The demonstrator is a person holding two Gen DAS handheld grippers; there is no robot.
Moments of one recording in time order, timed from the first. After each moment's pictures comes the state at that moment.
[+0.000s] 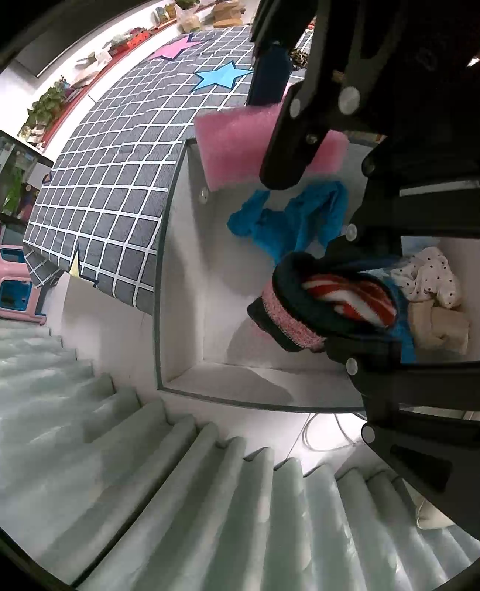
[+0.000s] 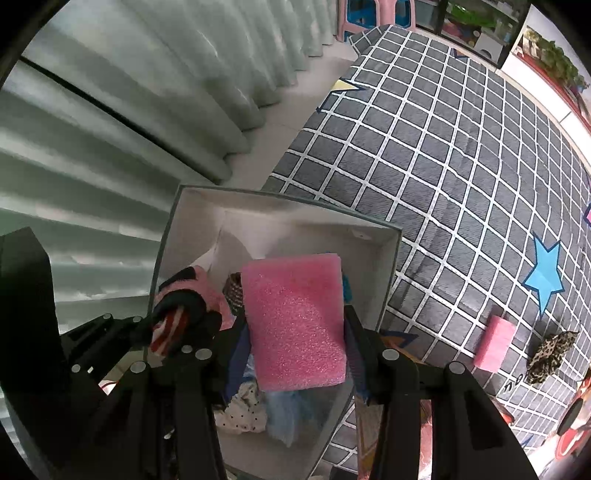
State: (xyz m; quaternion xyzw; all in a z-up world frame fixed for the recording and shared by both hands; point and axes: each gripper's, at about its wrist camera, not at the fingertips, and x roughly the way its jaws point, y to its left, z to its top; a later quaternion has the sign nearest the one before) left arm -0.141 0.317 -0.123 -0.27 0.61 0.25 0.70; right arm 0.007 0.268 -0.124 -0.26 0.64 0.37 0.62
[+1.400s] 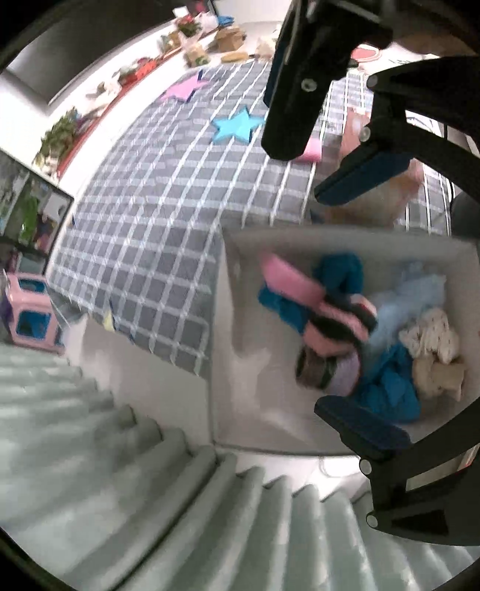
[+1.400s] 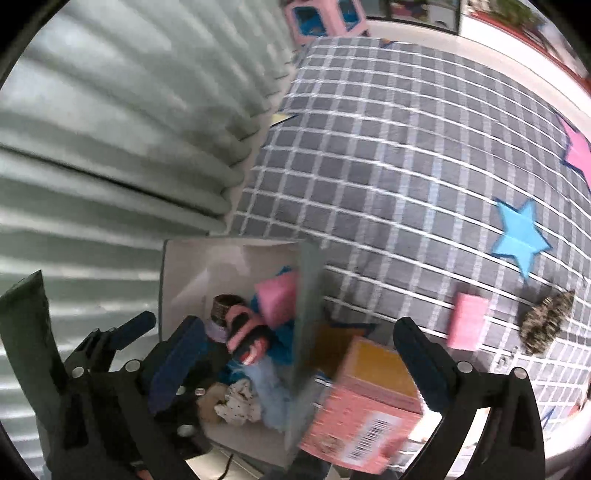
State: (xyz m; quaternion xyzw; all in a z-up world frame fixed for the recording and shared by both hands) left arm -0.095 0.289 -0.073 -0.29 0.57 0.20 0.74; right arm 0.089 0.194 -0.076 -0.15 0.67 0.33 0.65
